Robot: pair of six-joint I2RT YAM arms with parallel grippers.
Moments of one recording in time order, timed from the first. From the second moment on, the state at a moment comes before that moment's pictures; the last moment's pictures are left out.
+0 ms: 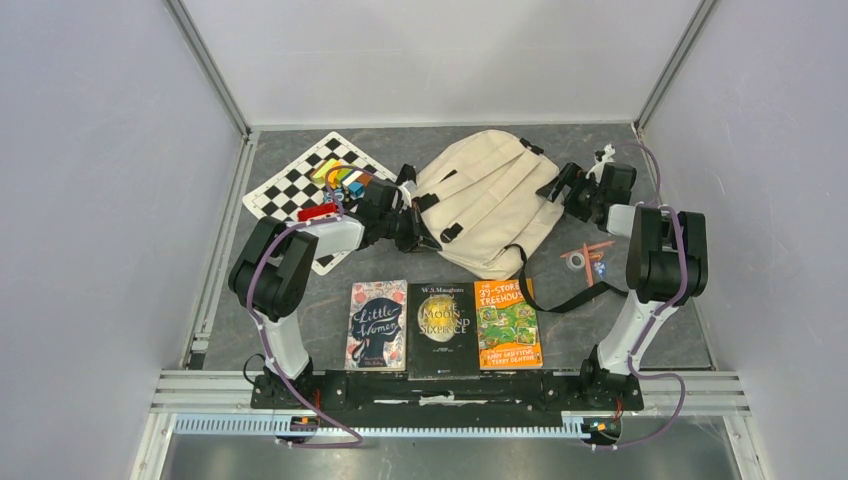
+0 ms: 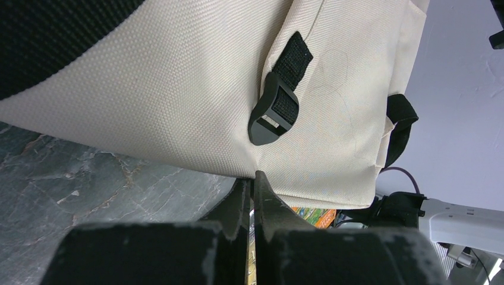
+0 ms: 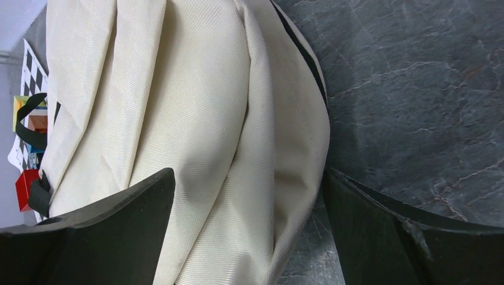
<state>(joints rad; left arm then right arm) -0.46 1.85 1.02 0.03 0.61 -0.74 -0.15 1.90 1.00 0.25 -0.46 0.46</state>
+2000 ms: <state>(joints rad) -0.30 1.07 0.78 0.11 0.50 -0.85 0.49 1.13 0.62 0.34 -0.25 -0.19</state>
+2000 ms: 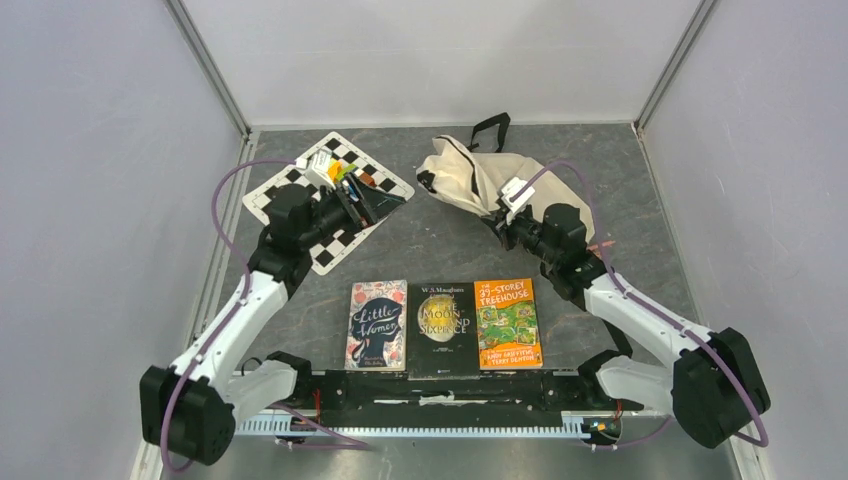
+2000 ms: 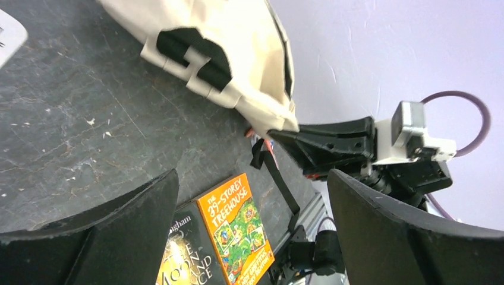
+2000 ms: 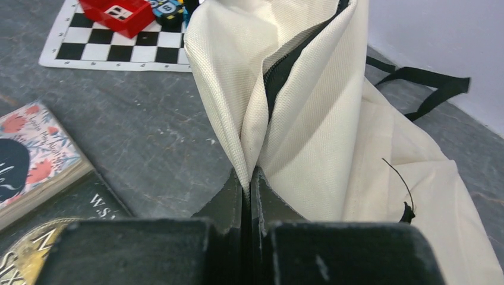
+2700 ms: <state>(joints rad) -0.29 0.75 0.77 -0.49 0.27 -0.56 0.94 1.15 0.61 0.22 -0.06 -0.07</state>
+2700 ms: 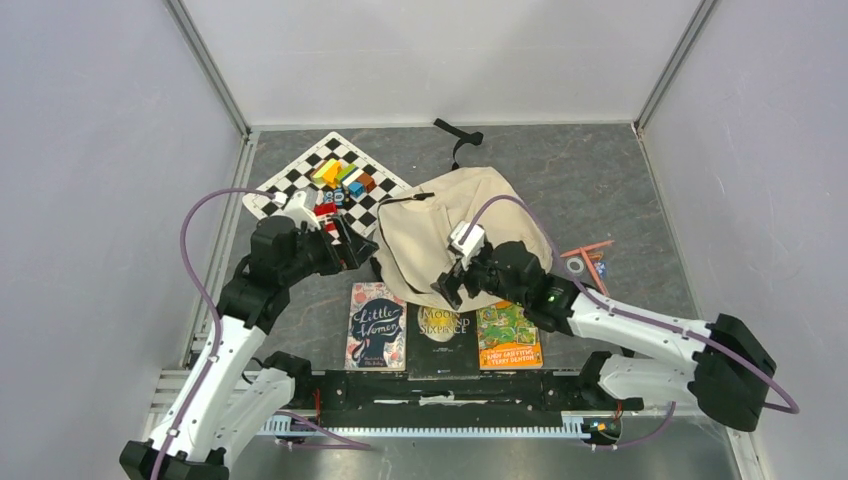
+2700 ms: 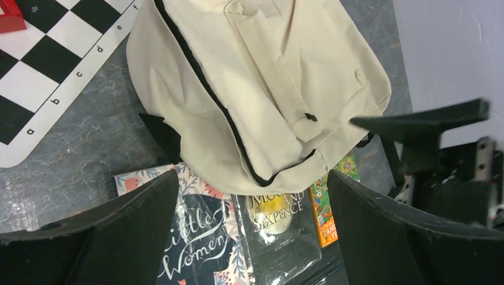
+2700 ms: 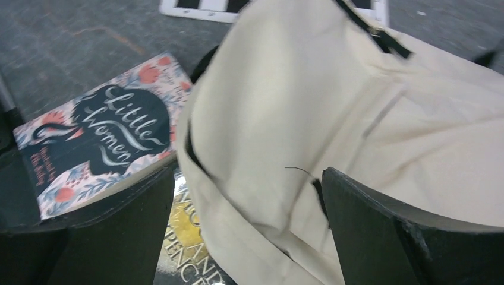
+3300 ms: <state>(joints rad) -0.29 0.86 0.61 -0.30 0.31 -0.70 0.50 0.94 0.62 -0.30 0.30 0.13</state>
